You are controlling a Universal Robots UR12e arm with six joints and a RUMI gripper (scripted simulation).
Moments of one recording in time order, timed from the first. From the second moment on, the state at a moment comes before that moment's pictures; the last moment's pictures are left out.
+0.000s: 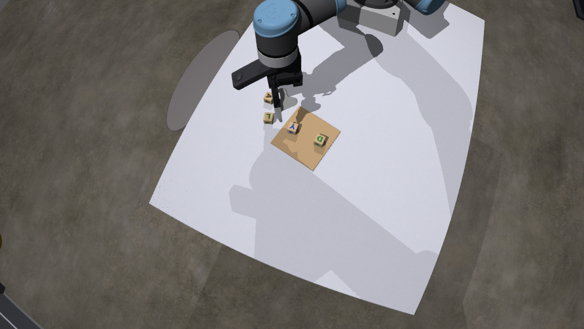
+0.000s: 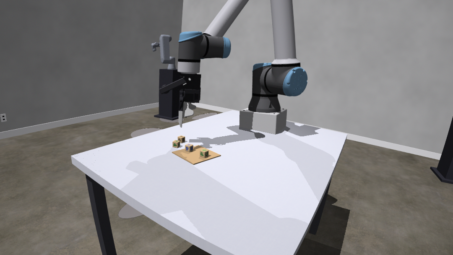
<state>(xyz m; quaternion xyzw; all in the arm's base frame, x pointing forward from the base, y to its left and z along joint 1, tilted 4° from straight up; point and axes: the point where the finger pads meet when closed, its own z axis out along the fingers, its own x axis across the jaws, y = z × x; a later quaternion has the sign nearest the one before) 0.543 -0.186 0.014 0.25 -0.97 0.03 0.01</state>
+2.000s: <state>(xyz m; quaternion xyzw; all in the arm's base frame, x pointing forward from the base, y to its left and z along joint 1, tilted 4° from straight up) 0.510 -0.217 0.013 0.67 -0.74 0.02 0.02</state>
